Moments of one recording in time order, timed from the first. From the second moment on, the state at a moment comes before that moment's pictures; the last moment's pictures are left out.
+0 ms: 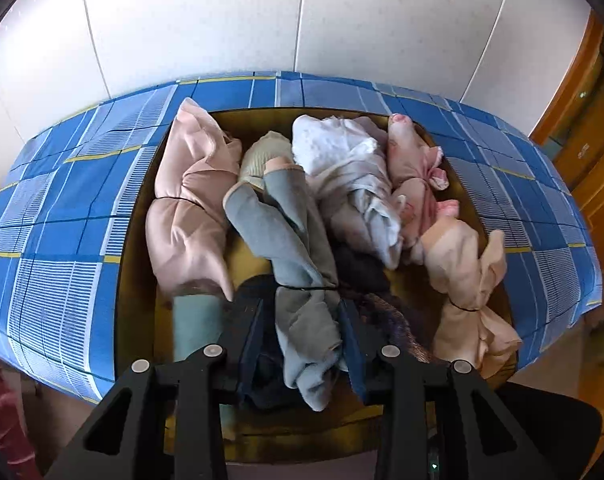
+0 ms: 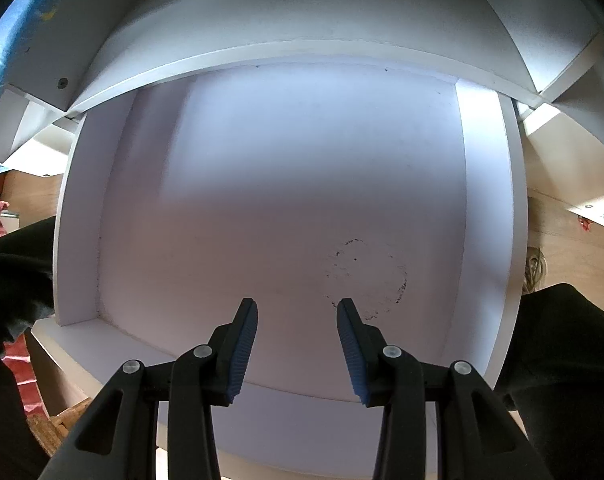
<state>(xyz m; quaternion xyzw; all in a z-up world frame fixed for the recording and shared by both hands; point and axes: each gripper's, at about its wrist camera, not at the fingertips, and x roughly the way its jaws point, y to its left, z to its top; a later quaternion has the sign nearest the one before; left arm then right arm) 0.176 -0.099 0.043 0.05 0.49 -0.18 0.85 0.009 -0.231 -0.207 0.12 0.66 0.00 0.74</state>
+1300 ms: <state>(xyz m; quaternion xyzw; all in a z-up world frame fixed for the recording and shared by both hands) -0.072 0.019 0.056 -0.03 0.40 -0.14 0.91 -0.134 -0.185 0.046 0.05 0.41 -0.02 0.91</state>
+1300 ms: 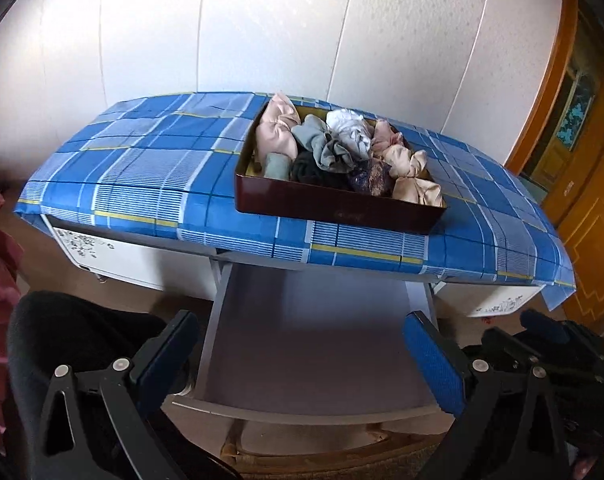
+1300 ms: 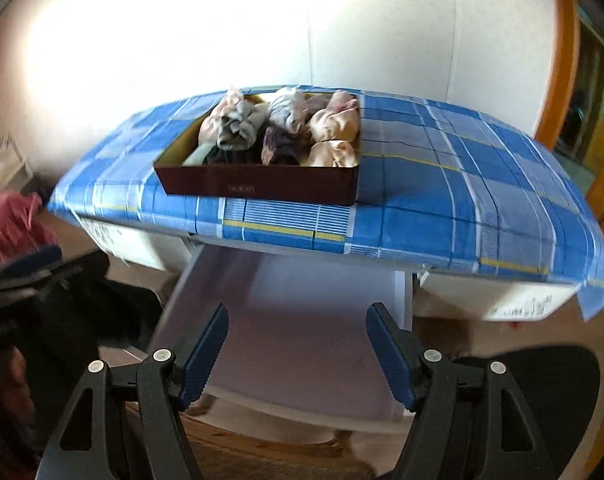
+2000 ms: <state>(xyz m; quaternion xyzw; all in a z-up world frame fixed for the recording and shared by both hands) -0.096 0.029 0.064 0.00 0.37 -0.06 0.93 -0.156 -0.163 0.066 0.00 0.36 -0.04 0.93</state>
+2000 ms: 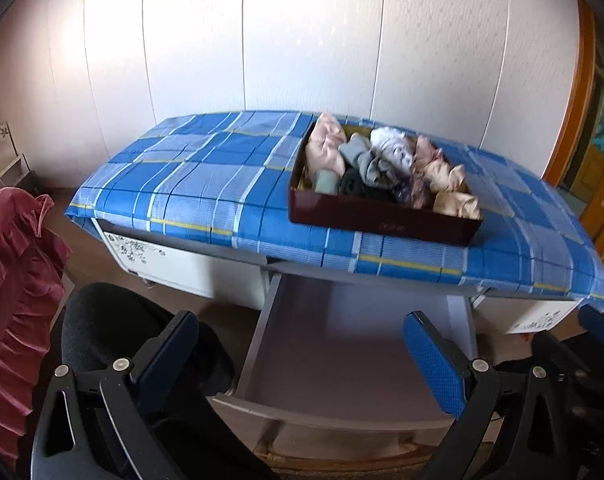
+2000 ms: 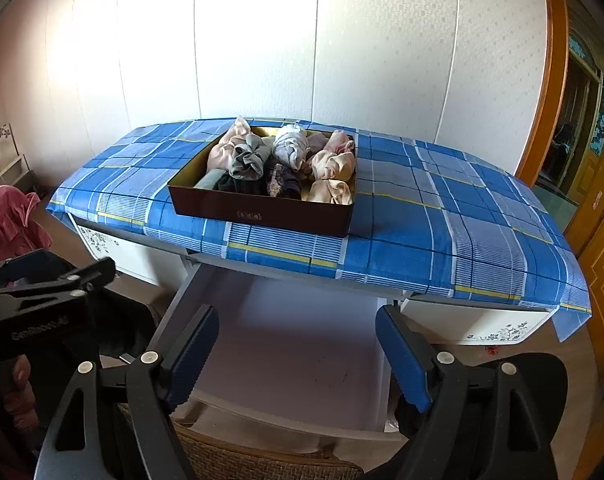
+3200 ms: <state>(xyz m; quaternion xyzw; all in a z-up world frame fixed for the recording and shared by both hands) -0.105 0.021 0.072 0.00 0.34 -0.08 0.94 -0.152 -0.171 0.059 0.01 0.37 -0.05 0.93</state>
